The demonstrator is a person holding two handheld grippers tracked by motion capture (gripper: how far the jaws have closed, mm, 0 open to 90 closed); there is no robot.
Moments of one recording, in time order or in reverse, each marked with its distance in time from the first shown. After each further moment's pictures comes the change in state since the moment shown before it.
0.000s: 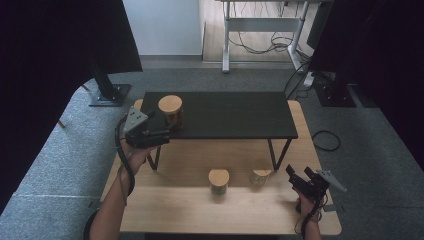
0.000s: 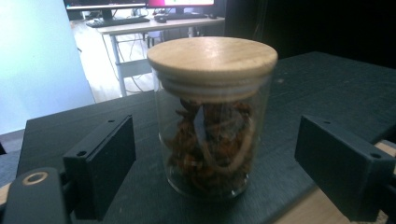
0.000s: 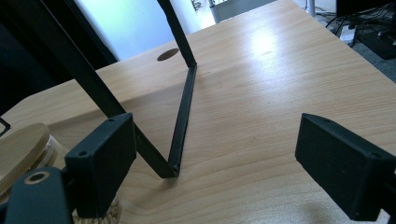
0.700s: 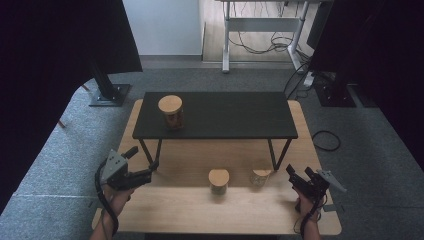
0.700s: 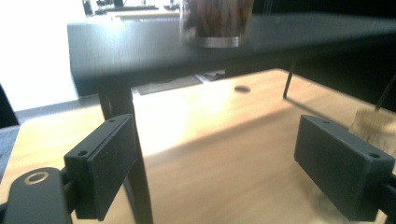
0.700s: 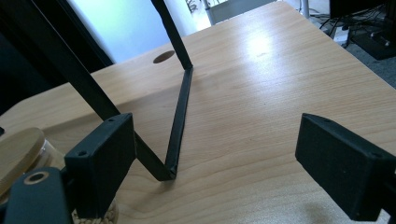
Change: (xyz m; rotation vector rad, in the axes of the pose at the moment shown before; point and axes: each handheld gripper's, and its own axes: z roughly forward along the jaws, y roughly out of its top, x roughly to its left) left arm -0.006 -0.101 -0.071 0.022 0.042 -0.021; right arm 0.000 0.000 0.000 -0.009 -0.015 0.013
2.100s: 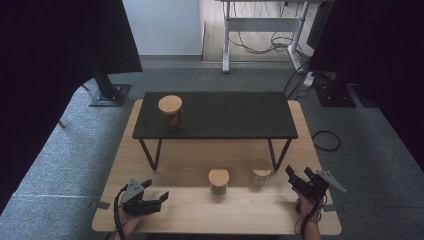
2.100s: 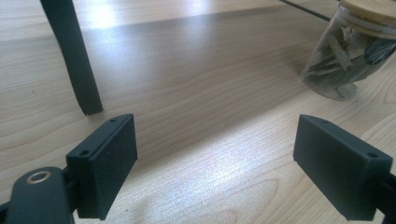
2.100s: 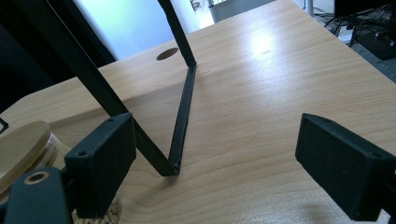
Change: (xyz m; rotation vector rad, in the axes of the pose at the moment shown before) left arm -0.014 -0.105 0.019 0.229 -0.106 -0.058; right arm 0.002 -0.001 -0.001 0.012 0.009 -0.018
